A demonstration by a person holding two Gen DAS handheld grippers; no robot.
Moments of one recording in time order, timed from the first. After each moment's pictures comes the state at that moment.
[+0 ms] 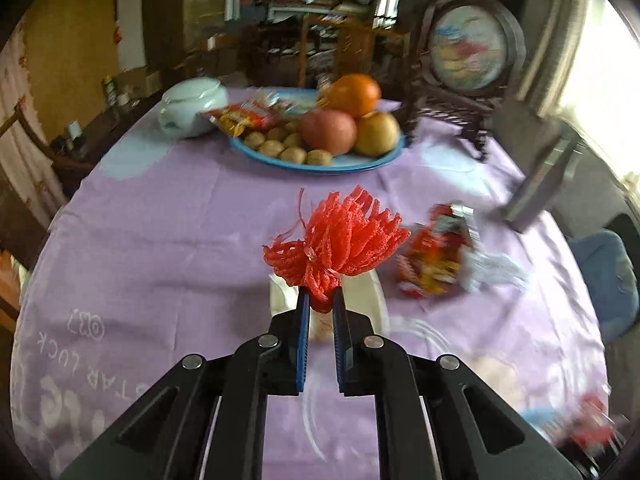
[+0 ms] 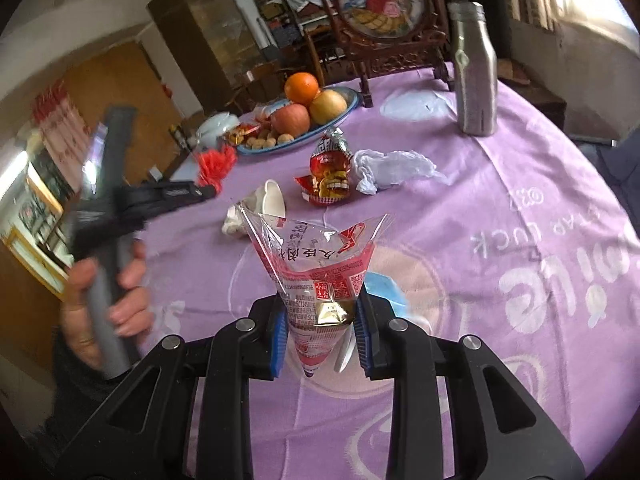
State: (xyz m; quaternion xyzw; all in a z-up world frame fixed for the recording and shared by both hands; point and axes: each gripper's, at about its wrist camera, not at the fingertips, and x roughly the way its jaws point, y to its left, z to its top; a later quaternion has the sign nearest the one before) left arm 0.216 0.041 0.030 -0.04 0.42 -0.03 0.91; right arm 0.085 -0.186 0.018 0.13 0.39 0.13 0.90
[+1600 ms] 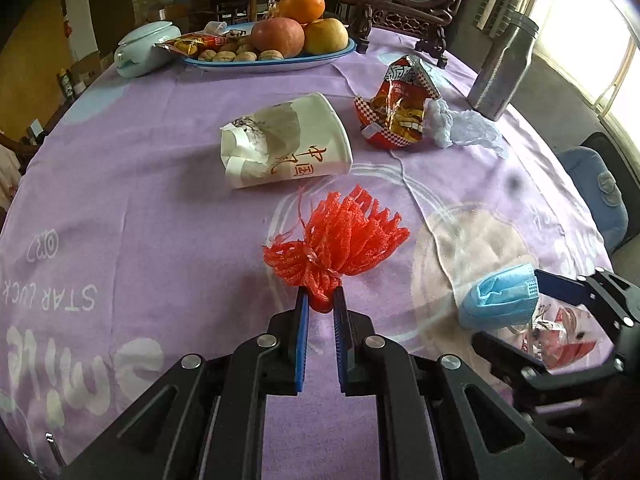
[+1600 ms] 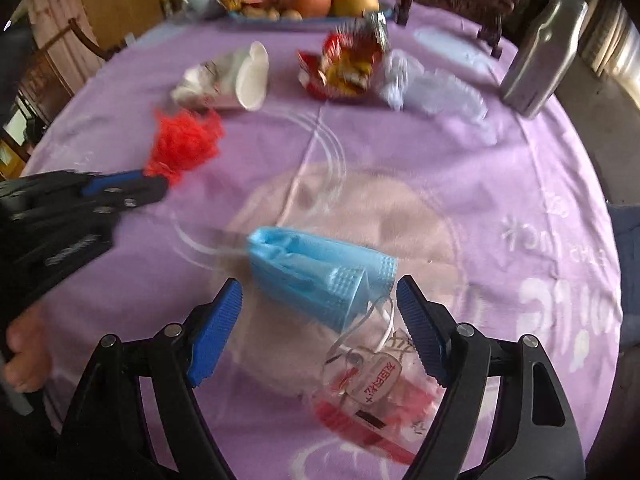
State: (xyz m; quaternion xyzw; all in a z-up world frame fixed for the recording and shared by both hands) left arm 0.164 0.026 -0.046 0.00 0.50 -0.09 0.86; right arm 0.145 -0.131 -0.055 -0.06 0.52 0.11 0.84
